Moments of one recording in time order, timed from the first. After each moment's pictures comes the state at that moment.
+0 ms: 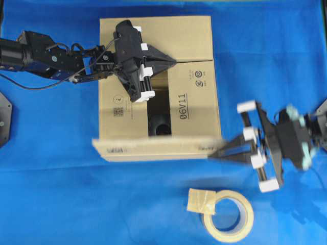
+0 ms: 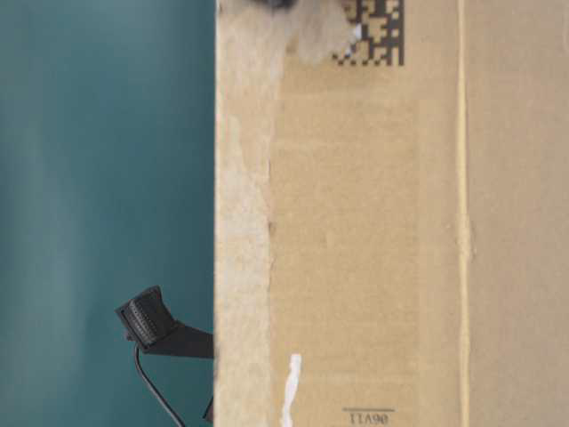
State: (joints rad) left arm 0.24 0.14 0.68 -0.04 -0.42 0.13; right arm 0.19 -0.39 0.96 0.08 -0.28 0.01
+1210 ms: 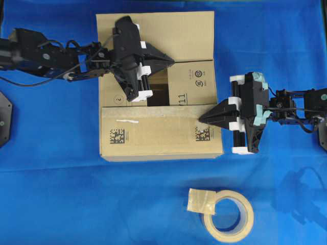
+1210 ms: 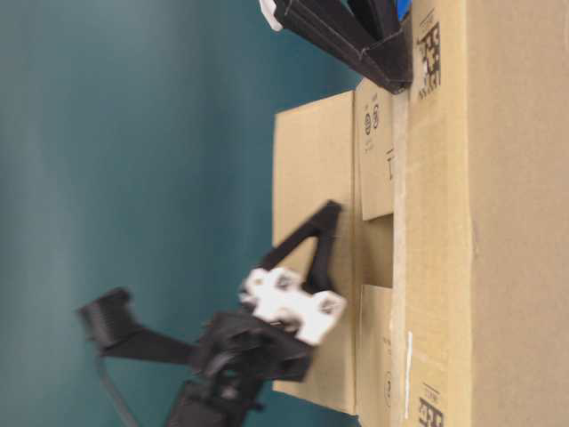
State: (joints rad) left arm 0.23 0.03 0.67 -0.04 -0.36 0.13; right arm 0.03 -0.23 0.97 0.17 -0.21 0.02
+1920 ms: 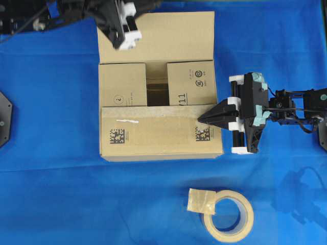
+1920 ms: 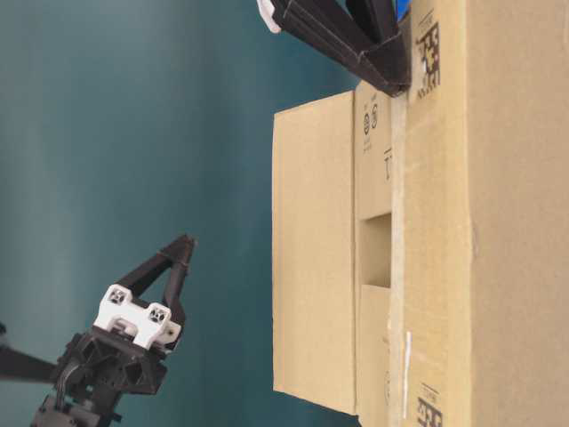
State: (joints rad) left arm 0.44 -0.15 0.51 -0.04 -0.01 0.18; right arm 0.03 -0.22 0.96 0.17 -0.22 0.01
